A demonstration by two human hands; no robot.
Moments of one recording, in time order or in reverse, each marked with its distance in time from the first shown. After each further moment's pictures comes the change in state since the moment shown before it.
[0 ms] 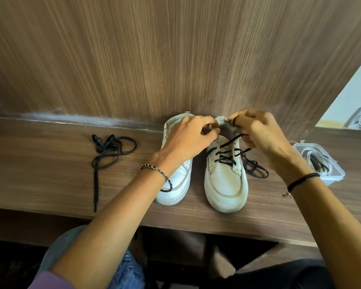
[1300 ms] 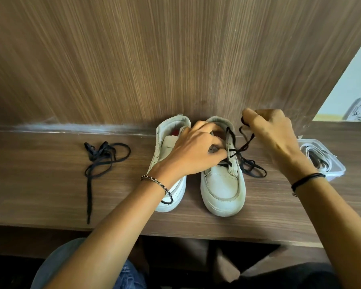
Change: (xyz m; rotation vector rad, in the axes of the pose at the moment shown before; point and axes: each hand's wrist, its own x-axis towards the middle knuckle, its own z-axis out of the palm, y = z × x) left_hand -0.009 0.018 0.016 0.231 -0.219 0.171; right_hand -0.006 0.002 -0.017 -0.351 0.281 -0.011
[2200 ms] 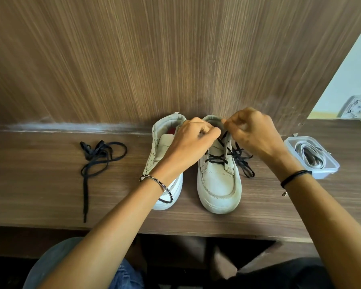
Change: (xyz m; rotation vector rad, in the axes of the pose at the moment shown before) left_hand 0.003 0.006 -0.001 -0.501 0.174 -0.281; right_hand 0.012 0.012 0.014 -0.250 -0.084 -0.253
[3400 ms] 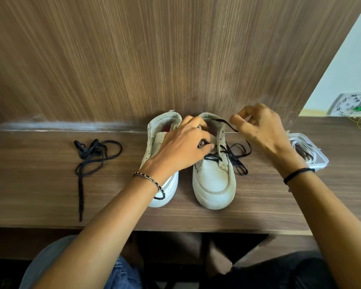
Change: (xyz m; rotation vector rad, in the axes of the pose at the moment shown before) left_hand -0.002 -0.005 -0.008 0.600 -0.161 0.283; right_hand -0.005 0.018 -0.014 0.001 0.080 0.072
